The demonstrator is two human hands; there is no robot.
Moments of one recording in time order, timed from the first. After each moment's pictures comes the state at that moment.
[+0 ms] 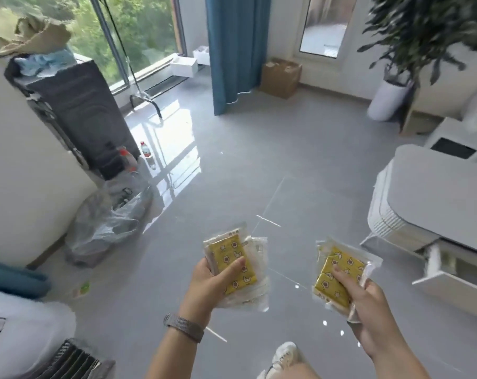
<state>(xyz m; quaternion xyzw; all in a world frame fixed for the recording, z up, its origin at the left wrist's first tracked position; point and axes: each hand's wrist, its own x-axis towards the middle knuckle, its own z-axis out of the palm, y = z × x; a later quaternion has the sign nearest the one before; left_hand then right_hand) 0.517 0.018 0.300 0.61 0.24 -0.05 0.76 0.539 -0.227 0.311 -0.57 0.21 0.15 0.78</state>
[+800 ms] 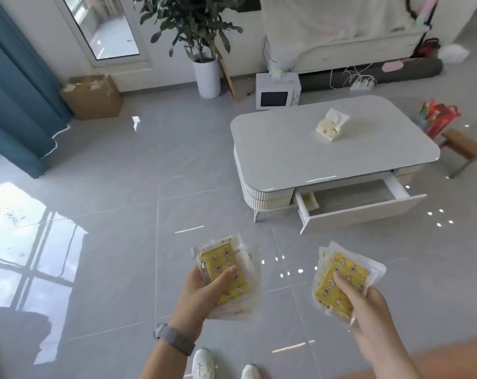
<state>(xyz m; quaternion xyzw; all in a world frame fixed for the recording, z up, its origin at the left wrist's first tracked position) 0.739 -0.302 0.289 0.67 0.02 -0.32 0.67 0.594 -0.519 0.284 -0.45 0.44 -0.13 0.77</state>
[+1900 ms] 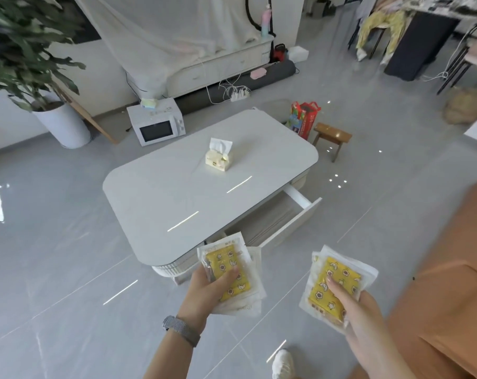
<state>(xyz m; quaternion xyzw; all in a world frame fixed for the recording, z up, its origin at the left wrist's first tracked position) 0.862 -0.689 0.253 0.64 -0.13 -0.49 0.58 0.636 -0.795 0.286 -0.34 0.55 -0.30 0.70</state>
